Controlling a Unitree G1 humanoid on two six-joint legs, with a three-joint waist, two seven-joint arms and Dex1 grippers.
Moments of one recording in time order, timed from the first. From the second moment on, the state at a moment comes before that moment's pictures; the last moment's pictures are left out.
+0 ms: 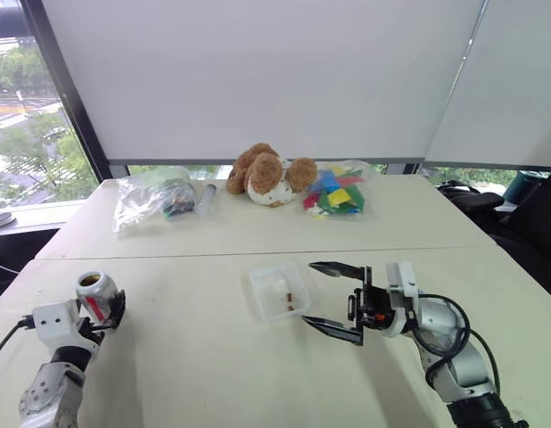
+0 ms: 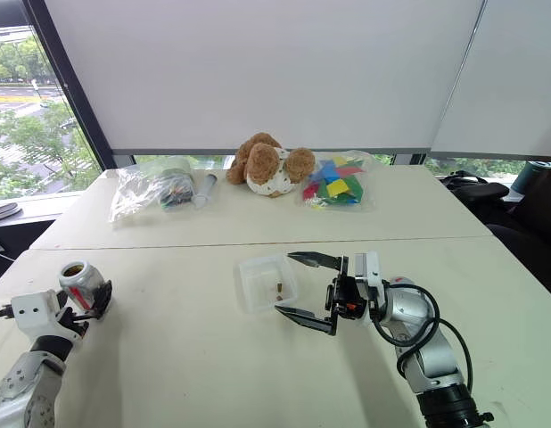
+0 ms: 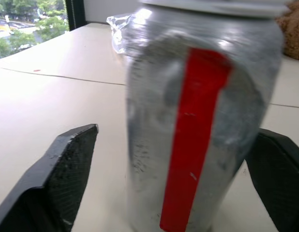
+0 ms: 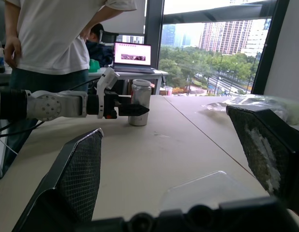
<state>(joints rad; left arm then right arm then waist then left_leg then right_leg) -0.02 0.41 0.44 0.22 -0.49 -0.11 -0.33 -0.31 -0.46 0.02 -0.06 0.51 -0.16 1.20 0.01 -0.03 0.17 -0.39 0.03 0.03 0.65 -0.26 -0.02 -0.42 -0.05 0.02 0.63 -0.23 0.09</state>
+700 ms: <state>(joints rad) 0.43 0.64 0.45 -0.09 -0.41 -0.06 -0.65 -0.02 -0.74 -0.20 -0.12 0.56 -0.10 1.27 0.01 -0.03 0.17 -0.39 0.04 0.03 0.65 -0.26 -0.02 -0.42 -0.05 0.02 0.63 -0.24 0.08</state>
